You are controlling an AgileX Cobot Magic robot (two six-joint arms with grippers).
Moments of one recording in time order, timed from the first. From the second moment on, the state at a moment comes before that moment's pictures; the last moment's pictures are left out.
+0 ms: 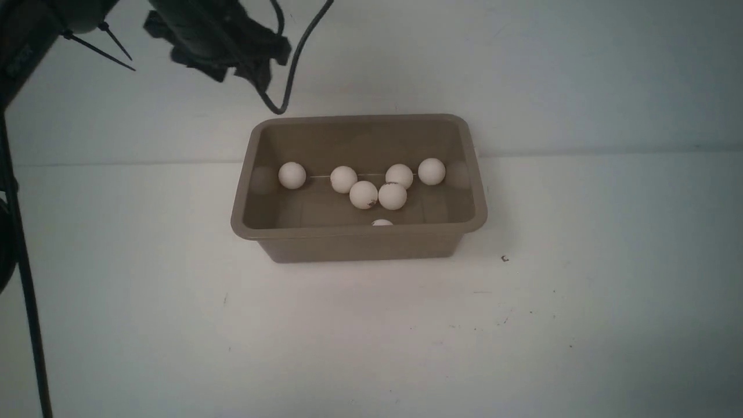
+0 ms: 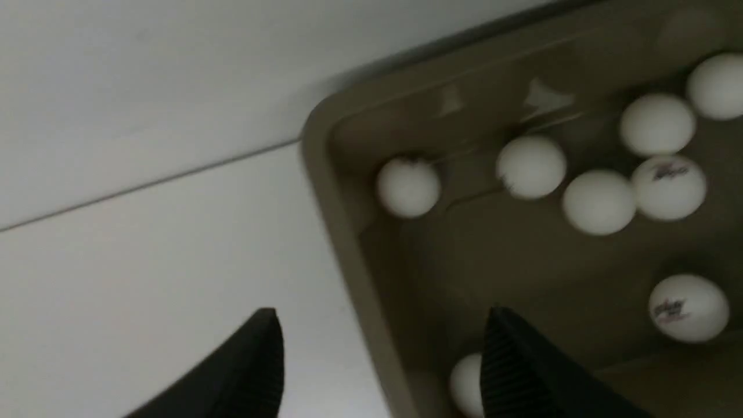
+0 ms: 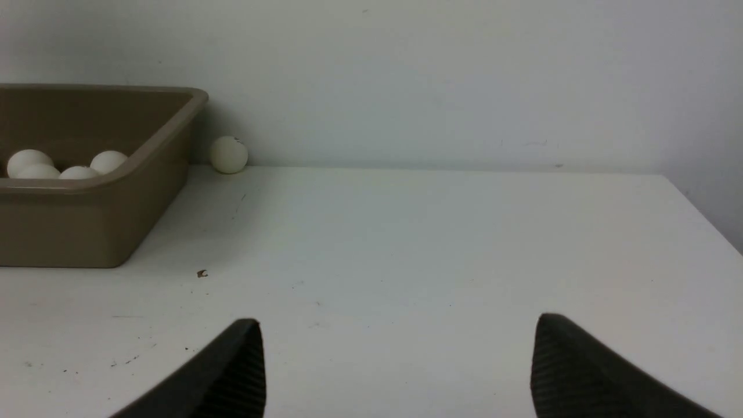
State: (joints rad) right arm -0.01 -0.01 0.03 0.08 0.29 -0.10; left arm -0.22 2.04 -2.21 0.05 1.23 0.05
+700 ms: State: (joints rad) right arm -0.01 -0.01 0.03 0.08 0.29 -0.10; left arm -0.22 1.08 -1.58 0.13 1.15 0.09
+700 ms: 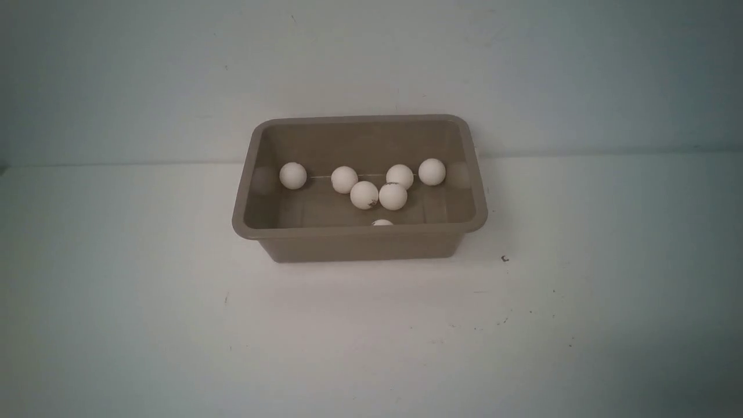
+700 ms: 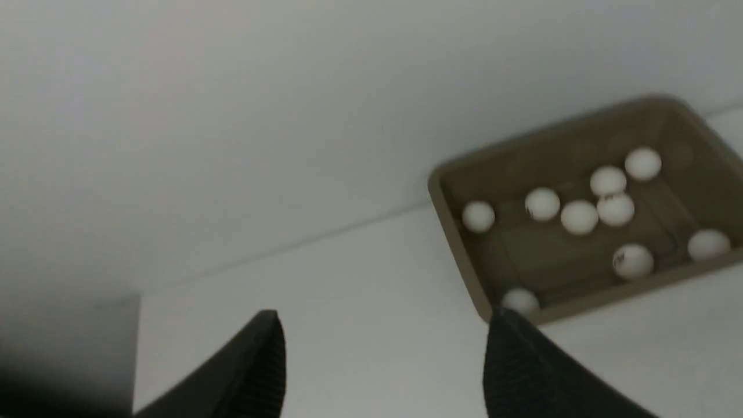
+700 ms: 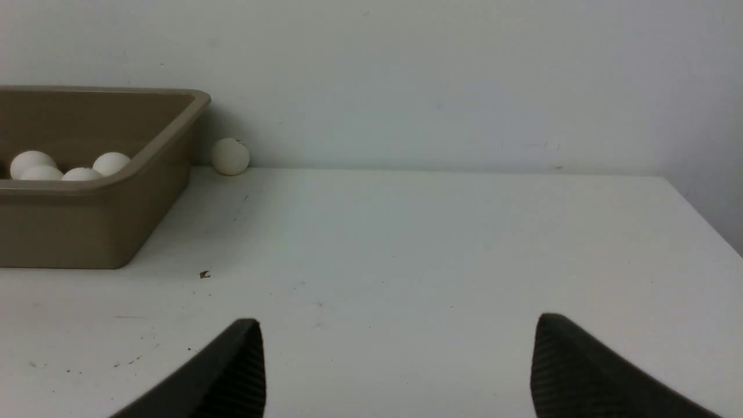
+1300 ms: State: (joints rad) right arm -0.01 -0.01 0.03 0.08 0.29 -0.10; left arm -0.22 0.66 -0.16 0.15 0.10 -0.07
